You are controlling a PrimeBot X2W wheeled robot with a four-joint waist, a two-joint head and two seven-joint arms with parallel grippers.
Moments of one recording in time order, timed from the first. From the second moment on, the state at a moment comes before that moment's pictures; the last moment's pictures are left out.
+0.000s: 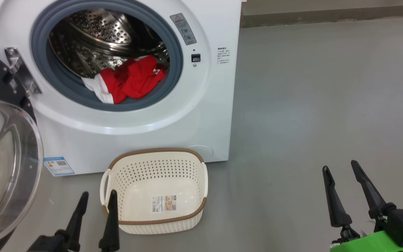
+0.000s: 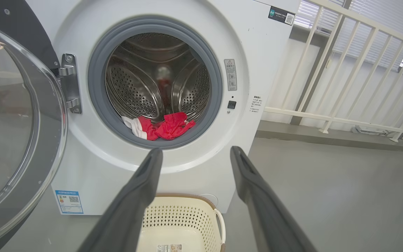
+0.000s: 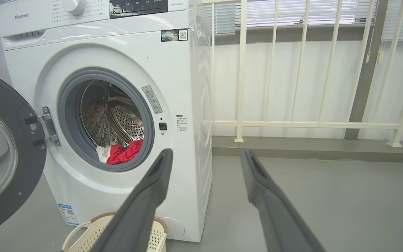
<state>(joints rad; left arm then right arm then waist) 0.03 0.07 -0.06 0.05 -0.33 0.00 -0.19 0.08 -0.04 -0.04 0.00 0.21 0.12 -0.25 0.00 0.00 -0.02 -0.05</state>
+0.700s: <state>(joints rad) 0.10 0.08 -0.07 0.01 -0.34 0.00 -0.20 0.16 -0.04 -0.05 -0.04 0.21 0.12 -0.25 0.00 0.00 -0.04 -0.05</state>
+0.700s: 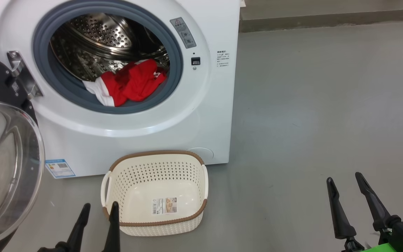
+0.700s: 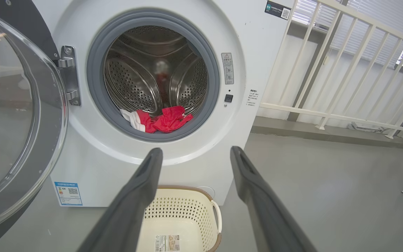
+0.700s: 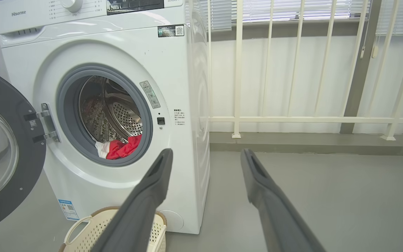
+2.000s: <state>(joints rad) 0.10 0.11 -0.10 -0.02 -0.33 0.03 -0.21 0.16 -0.04 -0.06 -0.04 0.23 0.12 -0.25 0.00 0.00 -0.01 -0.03</state>
